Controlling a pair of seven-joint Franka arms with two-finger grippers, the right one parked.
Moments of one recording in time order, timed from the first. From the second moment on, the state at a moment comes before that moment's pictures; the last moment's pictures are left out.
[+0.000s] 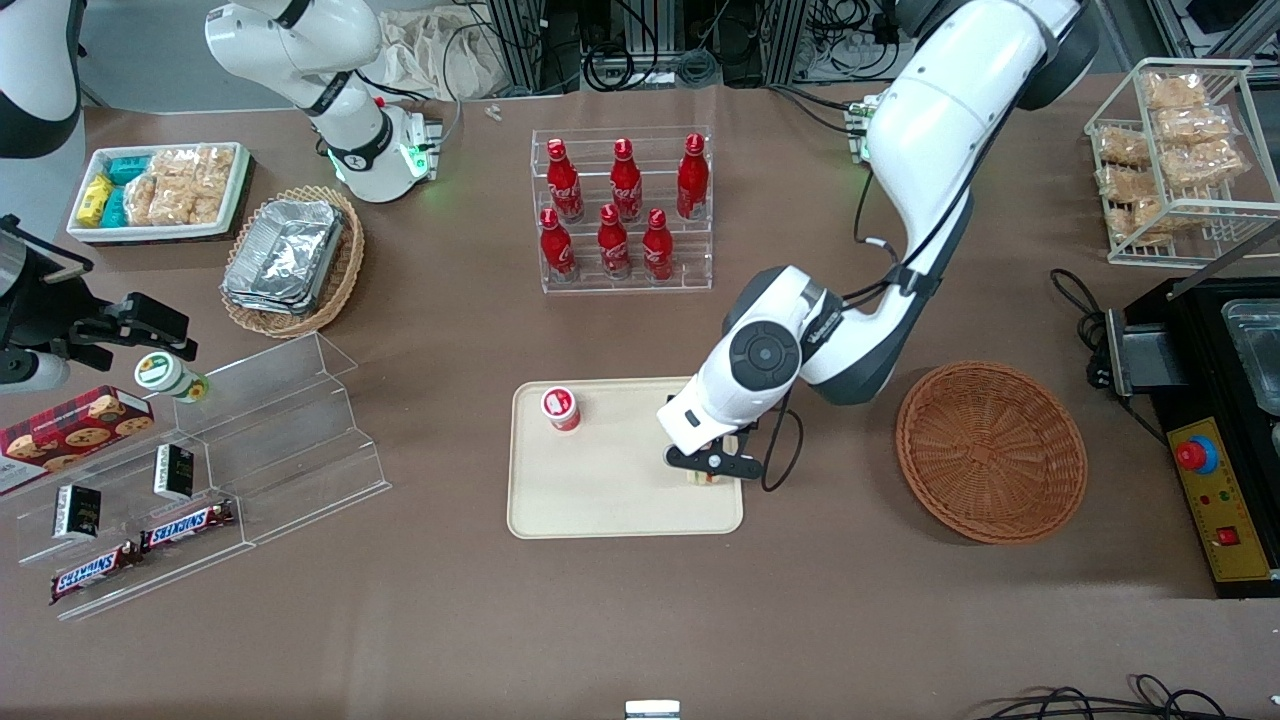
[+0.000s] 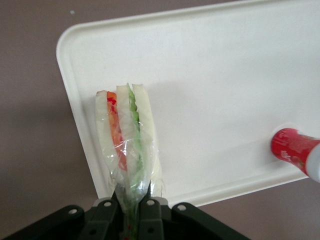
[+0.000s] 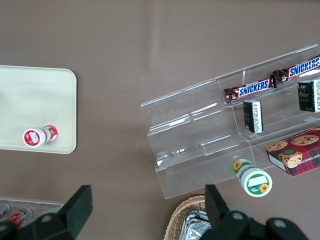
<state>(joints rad) -0.36 0.75 -0.32 -1.40 0.06 2.13 -0.48</state>
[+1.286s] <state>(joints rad) -0.32 0.61 -0.32 -1.34 0.08 1.82 -0.51</state>
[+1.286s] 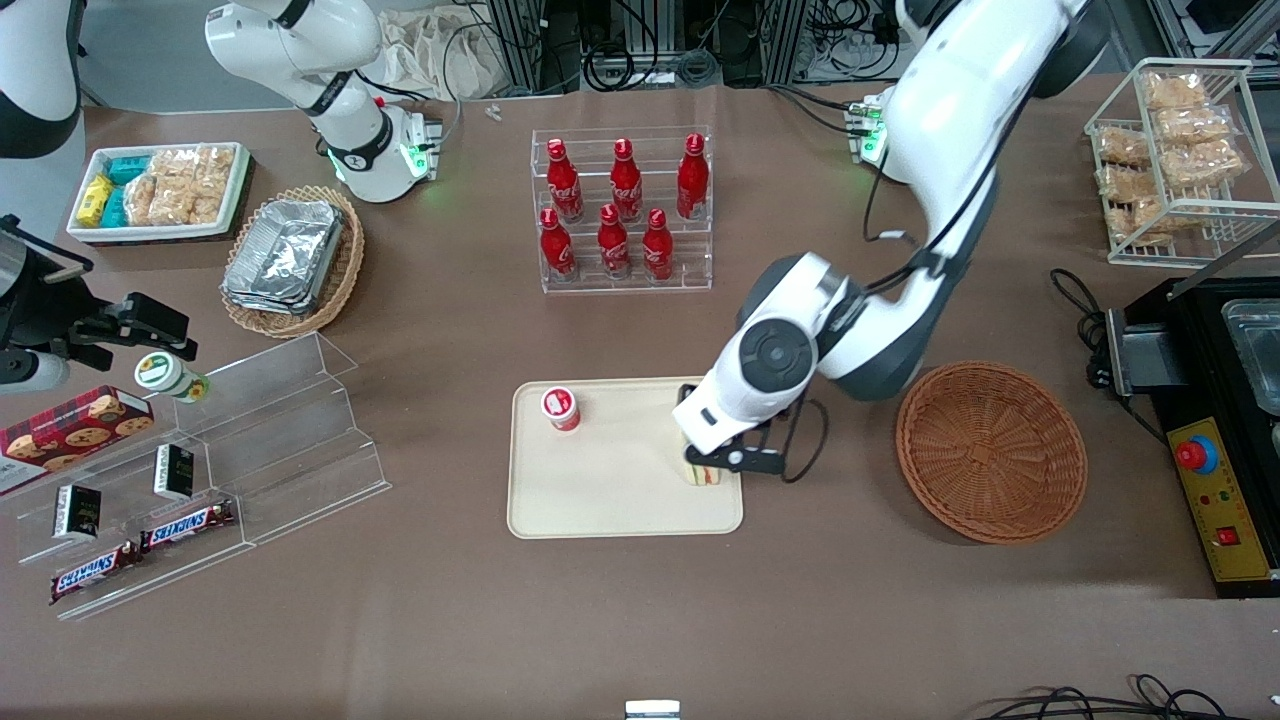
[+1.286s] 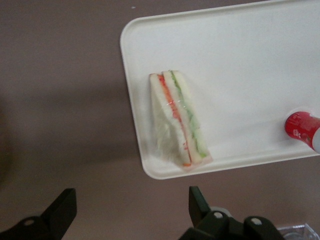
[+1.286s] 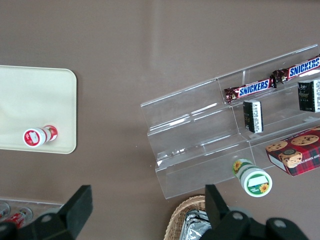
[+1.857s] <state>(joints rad) -0.10 0.30 -0.31 -1.34 0.08 1.53 -0.21</state>
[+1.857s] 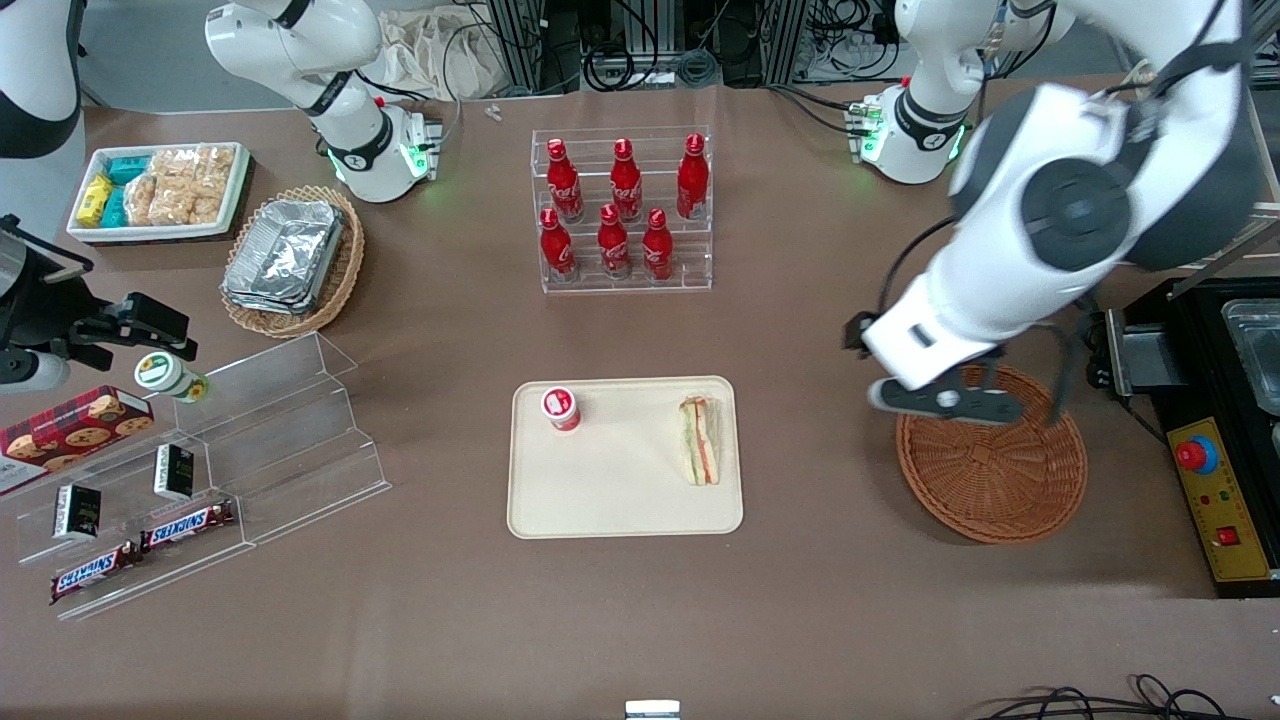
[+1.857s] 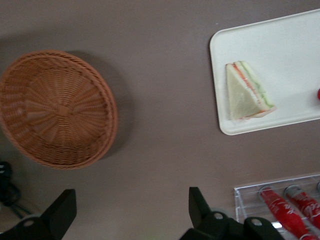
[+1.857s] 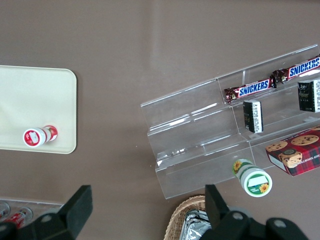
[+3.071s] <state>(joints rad) 0.09 0.16 -0.15 -1.35 0.08 1.42 -0.10</state>
